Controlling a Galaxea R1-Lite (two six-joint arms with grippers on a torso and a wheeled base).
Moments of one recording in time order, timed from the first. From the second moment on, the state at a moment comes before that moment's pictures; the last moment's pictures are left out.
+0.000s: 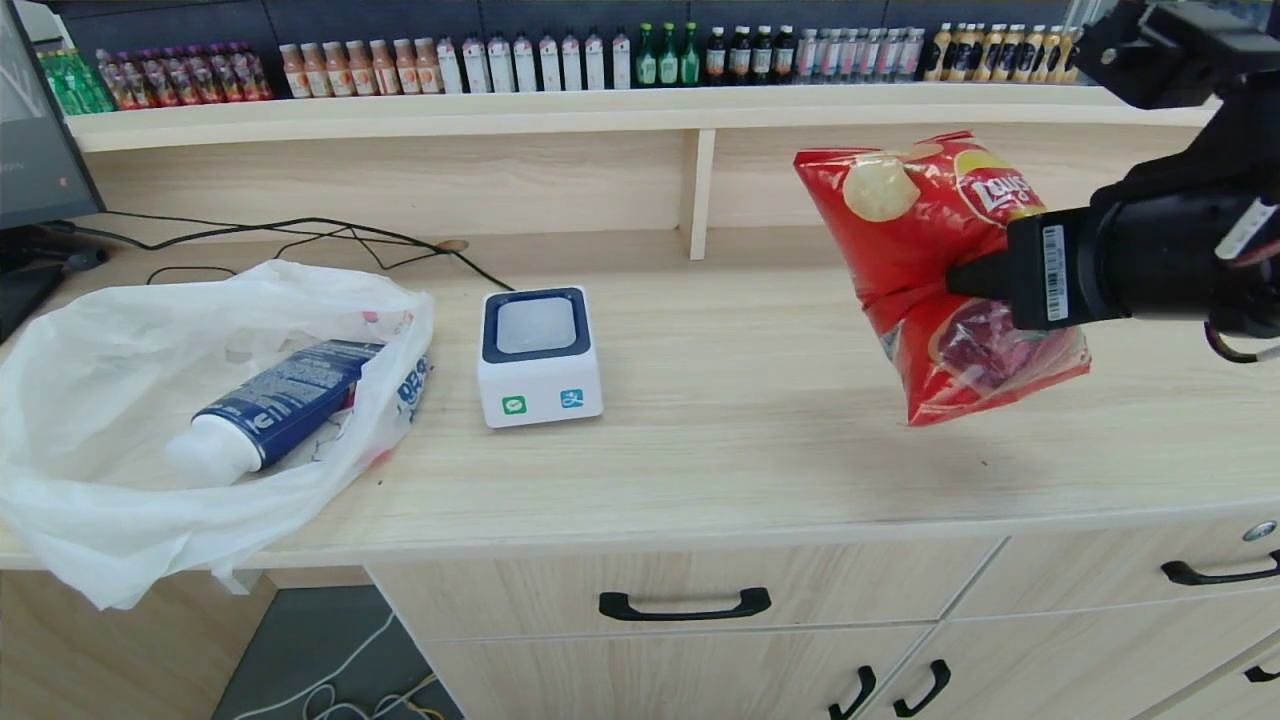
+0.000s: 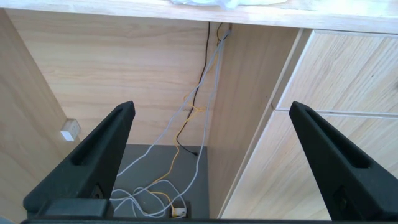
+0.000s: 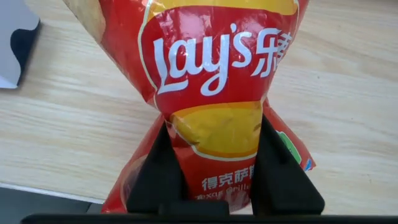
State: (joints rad) left arm 0.00 0.00 0.00 0.00 0.00 0.00; right arm 0.62 1.49 -1.49 0.44 -0.43 0.08
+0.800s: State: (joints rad) left arm 0.00 0.00 0.00 0.00 0.00 0.00; right arm 0.62 1.18 -1.11 0.19 -0.13 0.27
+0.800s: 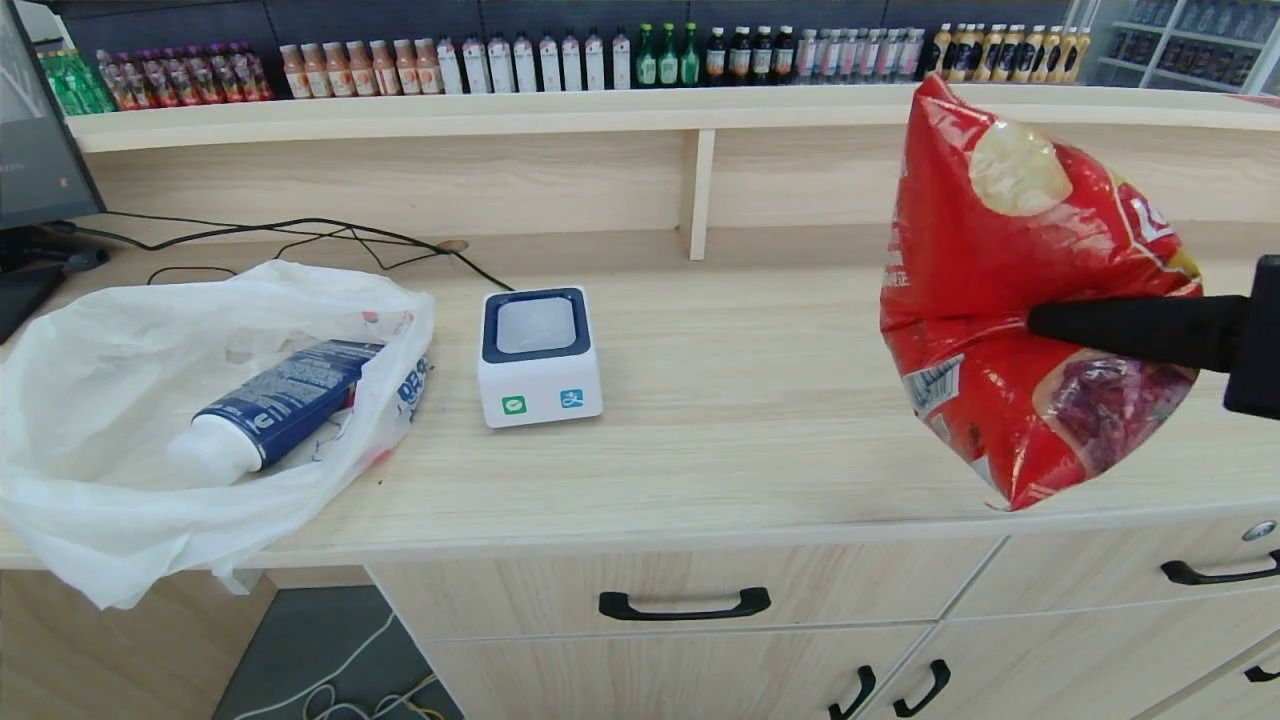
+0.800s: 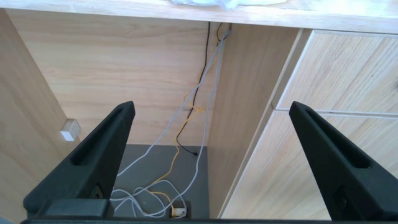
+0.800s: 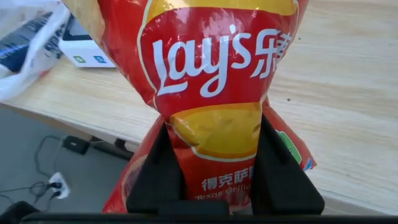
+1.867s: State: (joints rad) left arm 0.00 0.00 0.00 0.00 0.00 0.00; right arm 0.61 1.09 -0.47 -0.79 0.28 0.64
